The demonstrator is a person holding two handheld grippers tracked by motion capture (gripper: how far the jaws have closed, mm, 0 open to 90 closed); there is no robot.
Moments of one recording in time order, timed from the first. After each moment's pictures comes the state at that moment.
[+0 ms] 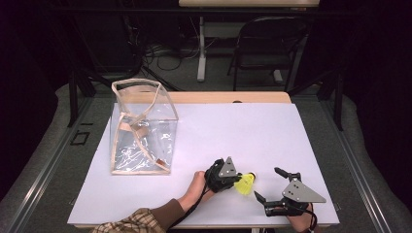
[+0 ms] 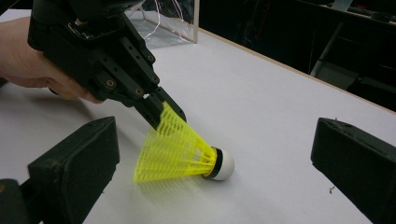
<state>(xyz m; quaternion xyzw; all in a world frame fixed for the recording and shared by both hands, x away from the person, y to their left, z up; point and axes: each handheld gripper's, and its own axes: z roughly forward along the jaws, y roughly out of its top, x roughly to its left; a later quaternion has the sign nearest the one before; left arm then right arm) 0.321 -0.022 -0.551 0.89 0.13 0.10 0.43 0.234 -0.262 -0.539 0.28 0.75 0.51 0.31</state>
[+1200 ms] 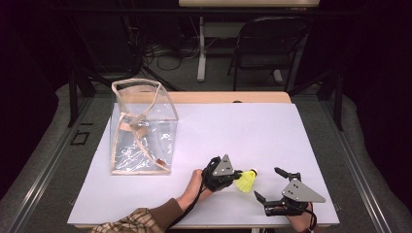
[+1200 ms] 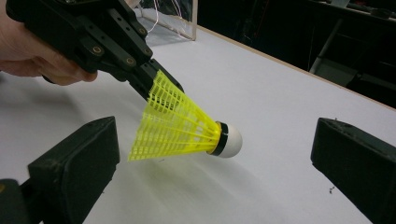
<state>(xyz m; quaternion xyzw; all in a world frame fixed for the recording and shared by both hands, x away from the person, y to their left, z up) 0.320 -0.012 -0.535 0.87 0.12 0.09 0.47 0.235 -0.262 -0.540 0.29 0.75 0.51 0.31</state>
